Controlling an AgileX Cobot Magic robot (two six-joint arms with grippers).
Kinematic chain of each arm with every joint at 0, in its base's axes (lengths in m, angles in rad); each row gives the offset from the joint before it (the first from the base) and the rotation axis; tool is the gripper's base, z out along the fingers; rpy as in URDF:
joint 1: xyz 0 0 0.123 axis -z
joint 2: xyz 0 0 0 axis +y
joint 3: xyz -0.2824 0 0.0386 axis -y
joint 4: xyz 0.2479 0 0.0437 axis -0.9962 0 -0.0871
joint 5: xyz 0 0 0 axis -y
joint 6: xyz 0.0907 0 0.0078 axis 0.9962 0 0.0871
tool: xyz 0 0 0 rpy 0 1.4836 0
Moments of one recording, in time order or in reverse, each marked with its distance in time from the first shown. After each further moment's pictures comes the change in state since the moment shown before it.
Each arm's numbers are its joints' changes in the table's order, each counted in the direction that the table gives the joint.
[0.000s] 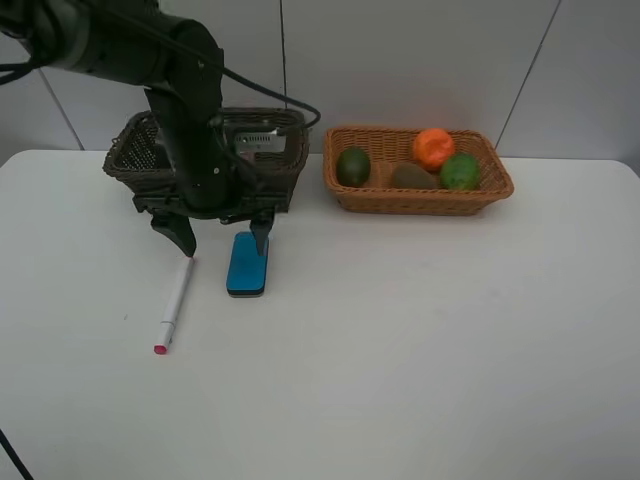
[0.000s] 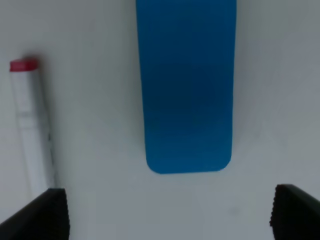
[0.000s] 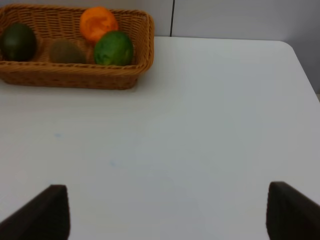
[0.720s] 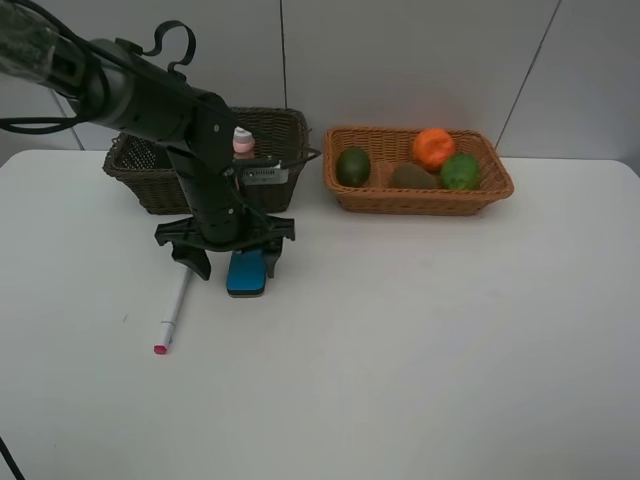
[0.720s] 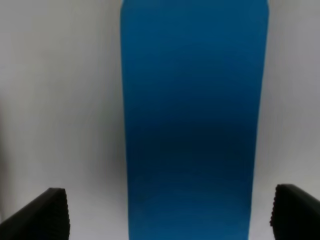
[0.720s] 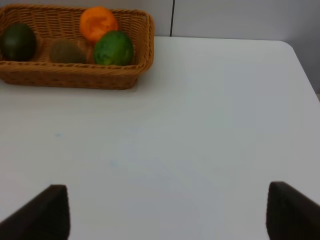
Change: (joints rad) left arm 0.000 0.111 -0.057 0.003 0.216 -0.027; right arm 0.000 0.000 0.000 0.000 0.000 0.000
